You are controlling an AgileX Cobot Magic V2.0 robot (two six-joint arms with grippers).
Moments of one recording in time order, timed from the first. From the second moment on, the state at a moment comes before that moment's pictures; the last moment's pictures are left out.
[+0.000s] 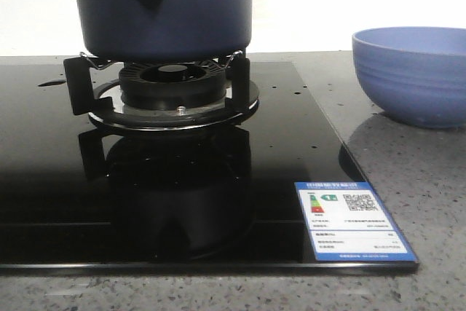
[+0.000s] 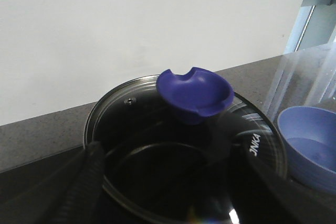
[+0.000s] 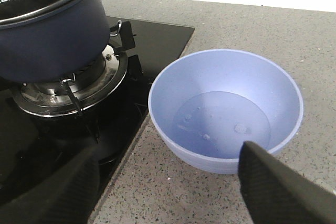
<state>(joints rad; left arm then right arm) -0.34 1.09 -0.87 -1.45 0.32 1.39 0.12 0.55 -0.64 0.42 0.61 -0.37</state>
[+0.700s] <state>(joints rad) -0.35 1.40 -1.09 -1.47 0.48 1.44 0.12 0.55 -0.64 0.42 0.62 -0.37</state>
